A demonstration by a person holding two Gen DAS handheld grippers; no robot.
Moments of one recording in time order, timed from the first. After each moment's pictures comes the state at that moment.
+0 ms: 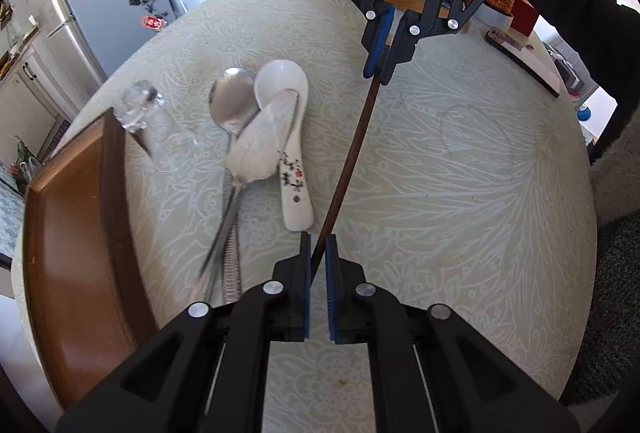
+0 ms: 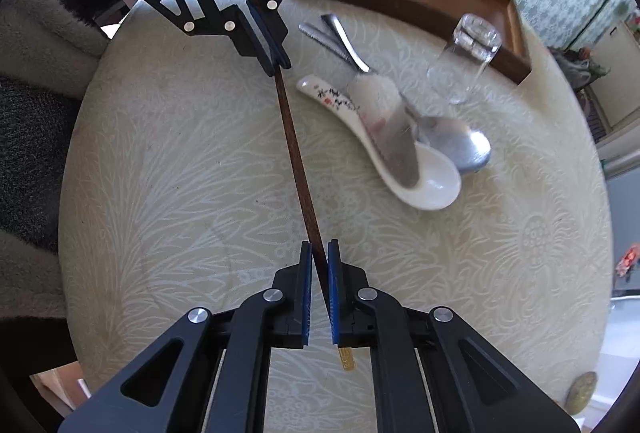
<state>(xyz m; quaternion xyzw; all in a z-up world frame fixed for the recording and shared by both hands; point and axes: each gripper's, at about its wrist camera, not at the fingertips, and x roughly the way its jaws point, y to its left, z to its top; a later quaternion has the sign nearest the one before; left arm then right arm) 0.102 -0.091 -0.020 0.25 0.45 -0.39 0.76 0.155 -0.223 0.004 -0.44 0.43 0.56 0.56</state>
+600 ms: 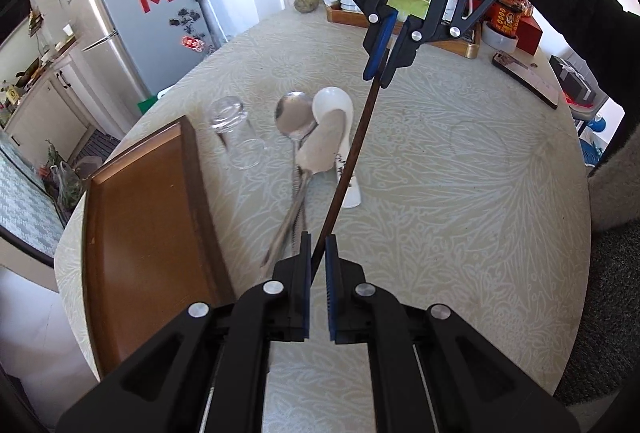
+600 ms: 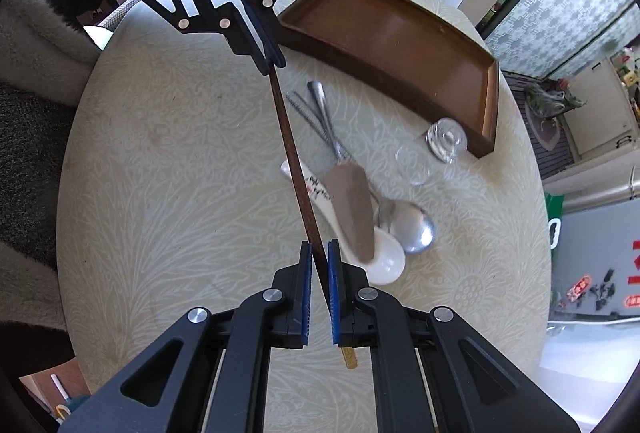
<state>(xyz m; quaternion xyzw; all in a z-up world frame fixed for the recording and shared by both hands) 0.090 -0.038 0.023 0.25 0.41 -0.36 0.80 0.143 -0.158 0.052 -0.49 0.38 0.53 0.57</state>
